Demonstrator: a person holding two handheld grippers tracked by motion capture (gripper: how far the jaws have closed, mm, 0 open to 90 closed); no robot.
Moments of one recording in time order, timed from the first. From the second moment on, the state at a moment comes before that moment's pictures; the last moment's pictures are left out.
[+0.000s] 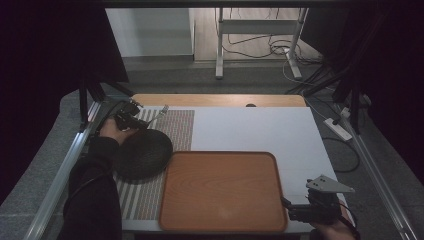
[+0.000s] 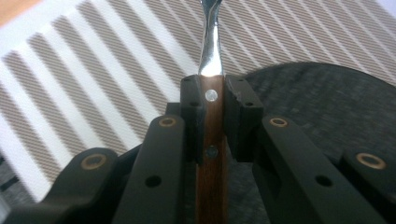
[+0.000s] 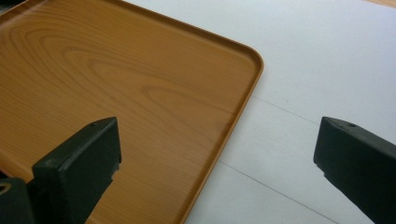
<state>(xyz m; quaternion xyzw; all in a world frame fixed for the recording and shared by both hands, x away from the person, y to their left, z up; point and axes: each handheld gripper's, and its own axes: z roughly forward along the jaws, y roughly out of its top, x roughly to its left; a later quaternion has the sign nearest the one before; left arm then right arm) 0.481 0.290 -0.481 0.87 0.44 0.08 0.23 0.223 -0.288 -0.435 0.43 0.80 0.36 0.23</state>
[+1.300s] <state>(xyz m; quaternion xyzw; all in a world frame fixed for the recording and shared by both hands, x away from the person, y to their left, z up) 0.348 0.207 -0.464 0.87 0.41 0.02 0.29 0.220 -0.285 -0.434 0.41 0.80 0.36 0.24</state>
